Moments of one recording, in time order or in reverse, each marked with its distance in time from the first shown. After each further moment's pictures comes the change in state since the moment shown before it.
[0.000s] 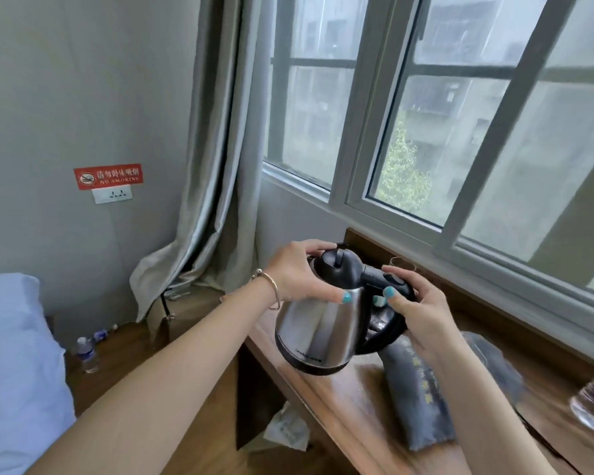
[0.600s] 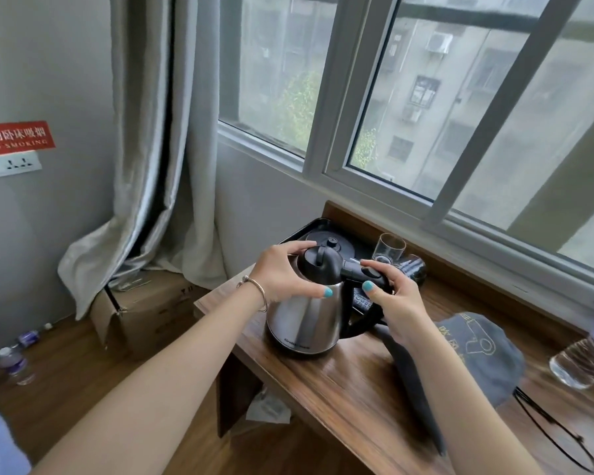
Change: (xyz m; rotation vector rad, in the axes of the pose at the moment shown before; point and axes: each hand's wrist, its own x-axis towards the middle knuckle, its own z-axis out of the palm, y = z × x) left_hand 0.064 -0.107 0.013 -0.167 -0.089 -0.048; right_hand 0.052 0.046 0.057 -0.127 0.082 0.121
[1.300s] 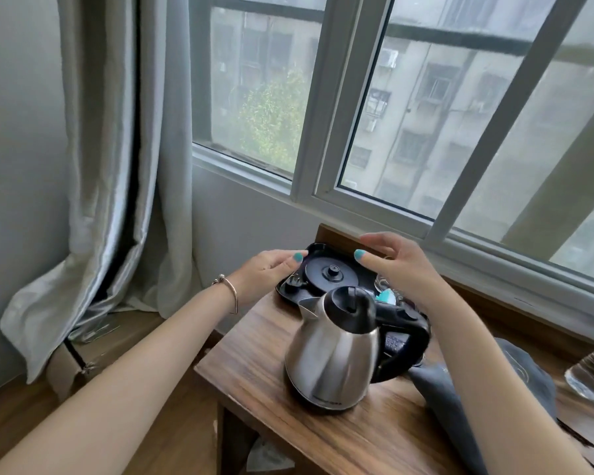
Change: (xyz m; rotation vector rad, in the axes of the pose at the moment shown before) left_hand 0.086 -0.041 -0.073 -0.047 -0.335 0.141; right_hand 0.075 -0.077 0.044 -0.418 0.017 -0.147
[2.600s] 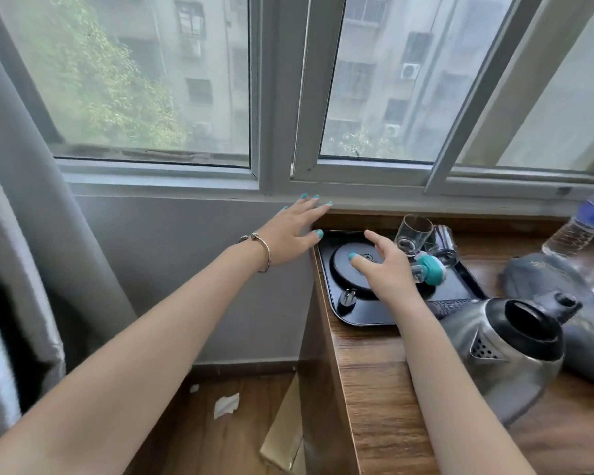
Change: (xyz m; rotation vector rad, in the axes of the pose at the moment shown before) left_hand 0.225 -0.107 -0.117 0.378 -0.502 0.489; right_hand 0.132 0.007 0.195 0.017 0.655 0.522
